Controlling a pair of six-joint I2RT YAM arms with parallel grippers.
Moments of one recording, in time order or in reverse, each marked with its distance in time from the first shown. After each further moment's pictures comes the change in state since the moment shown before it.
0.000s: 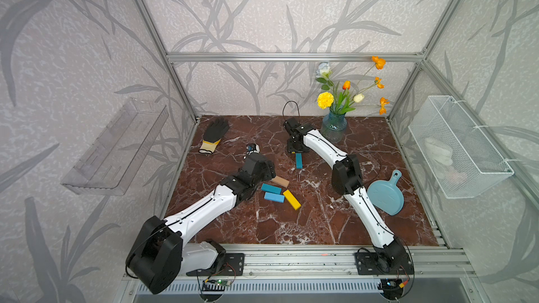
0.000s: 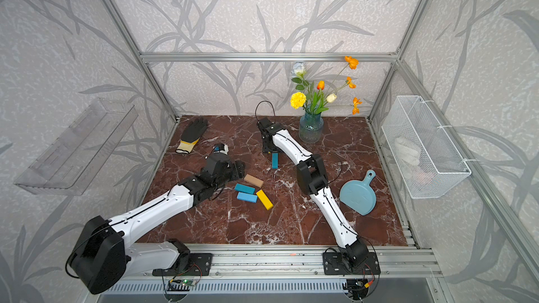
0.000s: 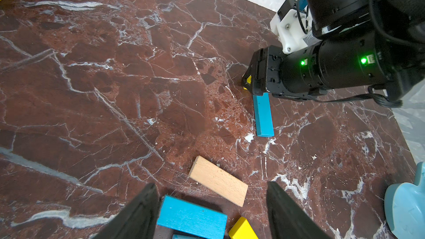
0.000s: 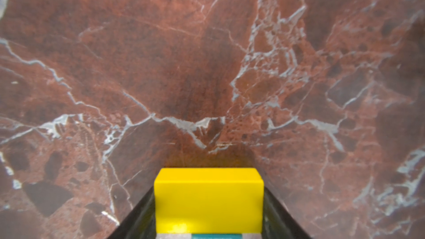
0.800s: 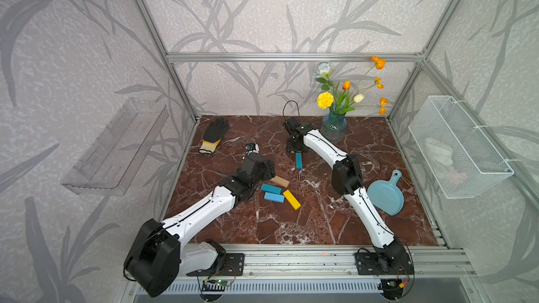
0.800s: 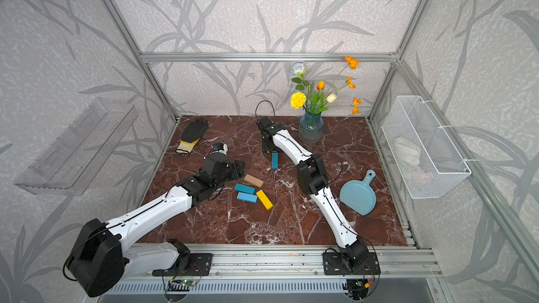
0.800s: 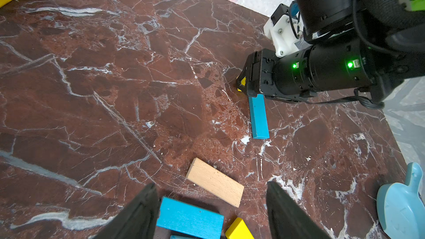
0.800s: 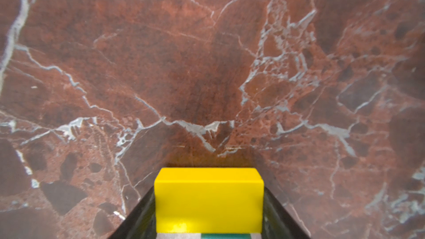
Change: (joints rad) left arm 0.000 -0.021 -0.003 0.005 0.002 0.000; right arm -0.001 0.000 0.000 0.020 -0.026 0.006
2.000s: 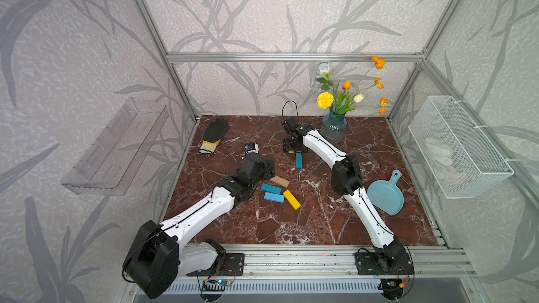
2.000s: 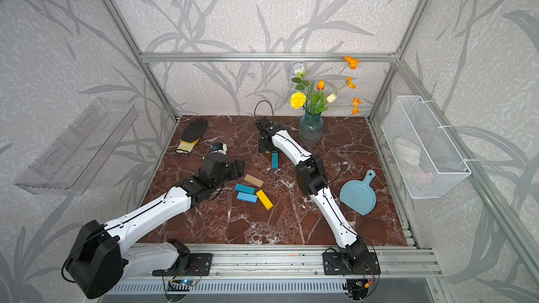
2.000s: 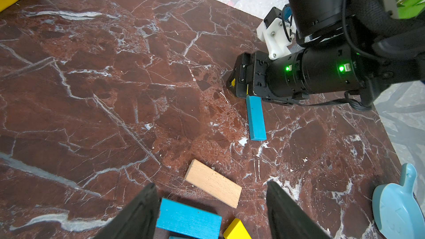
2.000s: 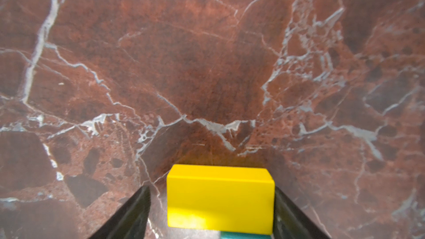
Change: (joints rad) left arm 0.000 -0.013 -0.002 0.005 0.000 0.000; right arm 0.008 0.000 0.000 0.023 -0.031 0.004
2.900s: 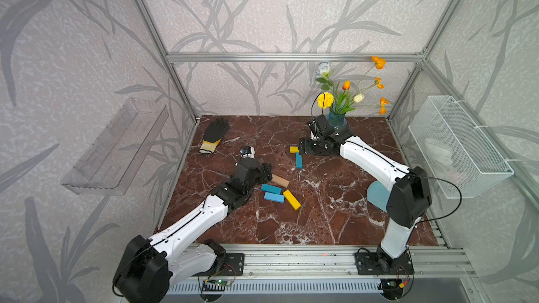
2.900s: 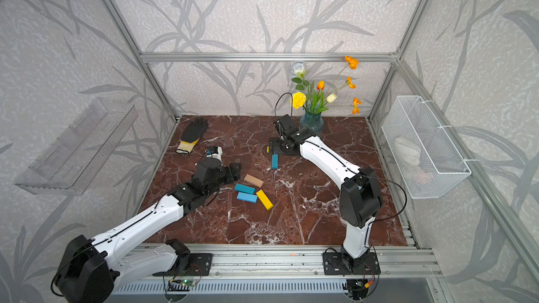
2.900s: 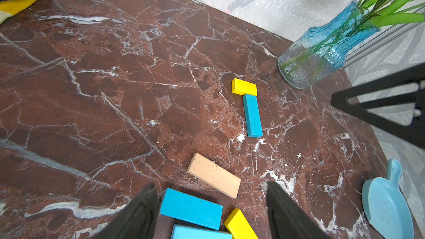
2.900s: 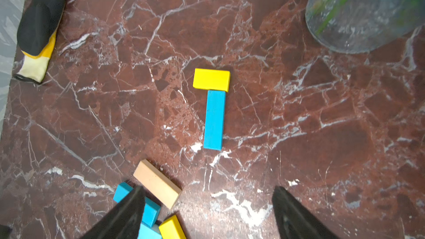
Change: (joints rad) left arm 0.000 -0.116 -0.080 0.010 0.005 0.002; right arm 0.005 -0.905 -1.022 0.337 -0.080 0.012
